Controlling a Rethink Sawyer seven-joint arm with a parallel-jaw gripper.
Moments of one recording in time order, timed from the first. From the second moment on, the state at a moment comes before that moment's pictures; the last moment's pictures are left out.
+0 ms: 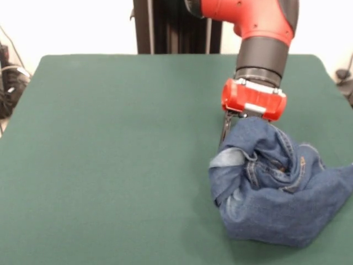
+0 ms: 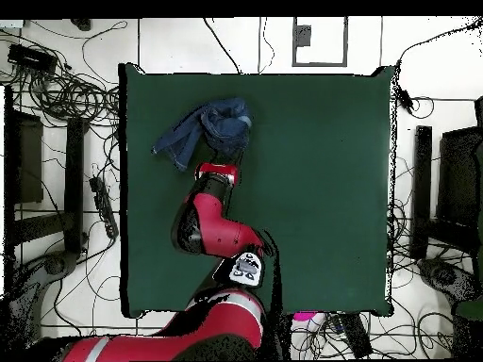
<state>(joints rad) 0.16 -0.32 -0.19 1.74 0.29 -0.66 1.58</state>
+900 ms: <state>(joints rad) 0.18 -0.42 -0.21 1.75 0.32 -0.70 1.58</state>
